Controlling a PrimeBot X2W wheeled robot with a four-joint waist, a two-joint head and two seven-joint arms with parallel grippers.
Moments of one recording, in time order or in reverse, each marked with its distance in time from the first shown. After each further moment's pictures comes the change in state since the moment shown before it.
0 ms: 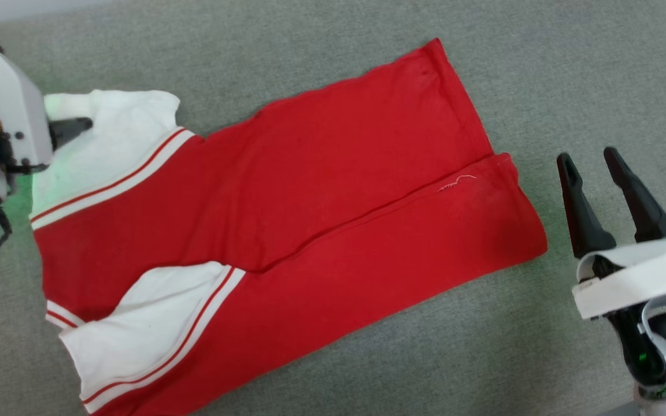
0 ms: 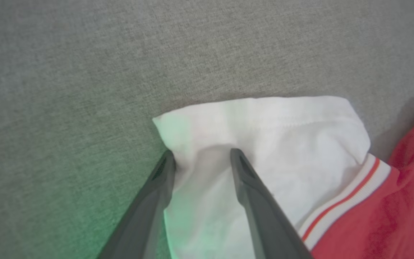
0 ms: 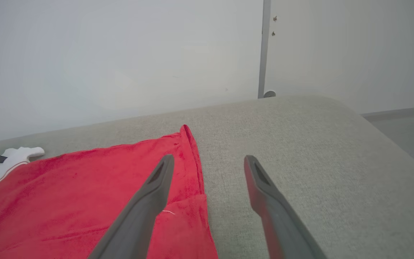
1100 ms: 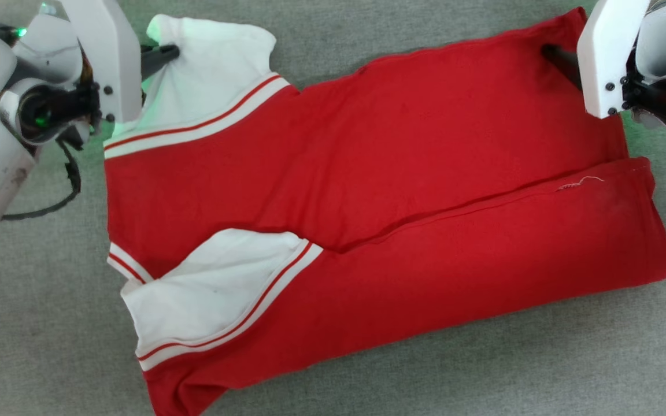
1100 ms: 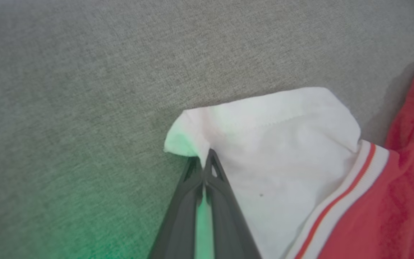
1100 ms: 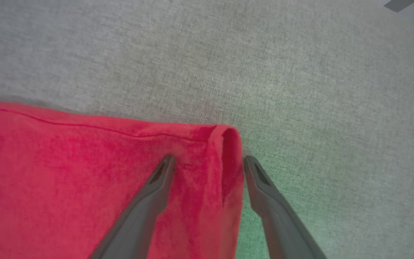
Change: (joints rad) left arm -0.146 -0.071 -0.139 -0.186 -0.012 -0.005 -0.106; right arm -0.924 -0.222 0.510 0.738 0.136 0.001 0.692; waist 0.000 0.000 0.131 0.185
